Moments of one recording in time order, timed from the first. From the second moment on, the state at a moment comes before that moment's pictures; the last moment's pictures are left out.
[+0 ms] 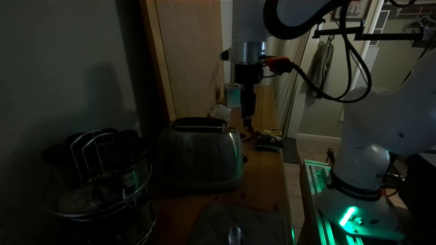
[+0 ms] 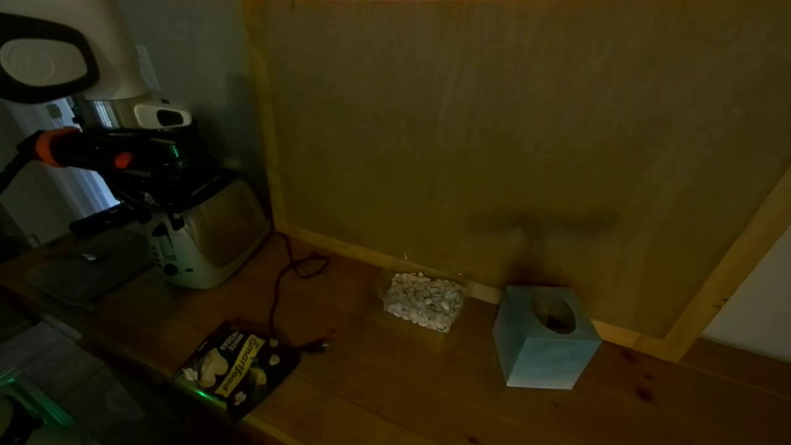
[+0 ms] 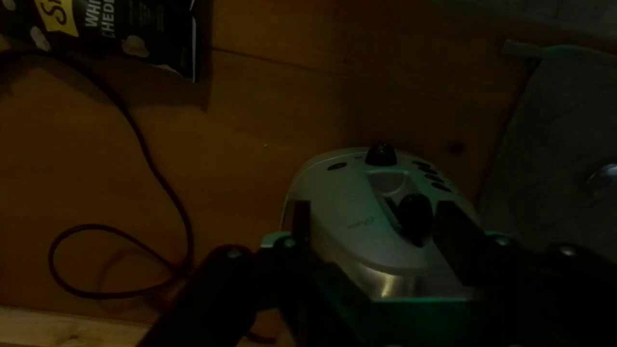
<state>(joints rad) 0.06 -0.68 -0.06 -2.67 -0.02 1.96 -0.23</state>
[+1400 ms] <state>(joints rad) 0.10 -0.66 -0.08 -2.75 0.08 2.09 -0.24</state>
